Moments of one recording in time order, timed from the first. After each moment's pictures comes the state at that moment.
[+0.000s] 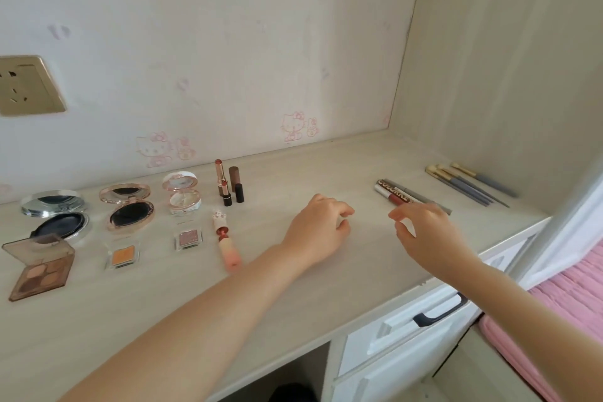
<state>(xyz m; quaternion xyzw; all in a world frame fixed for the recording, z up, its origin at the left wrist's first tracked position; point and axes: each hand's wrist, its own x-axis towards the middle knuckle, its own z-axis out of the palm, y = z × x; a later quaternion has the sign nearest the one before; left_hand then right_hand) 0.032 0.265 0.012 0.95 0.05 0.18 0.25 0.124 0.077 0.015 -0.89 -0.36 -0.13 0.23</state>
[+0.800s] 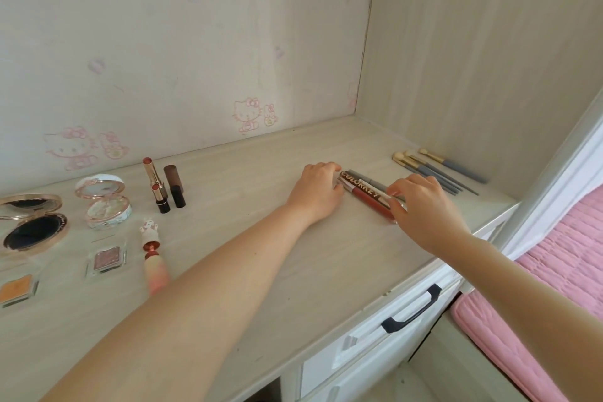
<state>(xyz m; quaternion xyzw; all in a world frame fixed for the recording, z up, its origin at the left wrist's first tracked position) 0.159 0.251 0.000 0.94 0.08 0.15 0.28 0.196 0.051 0.007 -0.93 -0.30 -0.15 0.15</state>
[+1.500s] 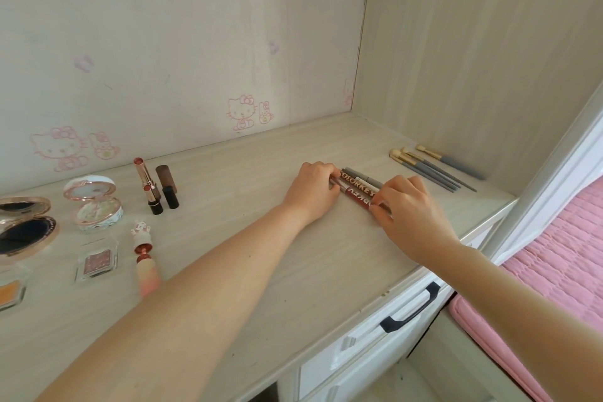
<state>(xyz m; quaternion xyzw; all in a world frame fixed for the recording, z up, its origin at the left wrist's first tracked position) 0.164 0.253 -0.005 0.94 0.06 0.18 0.27 0.181 0.060 -0.001 -0.91 -0.35 -0.18 0.13</state>
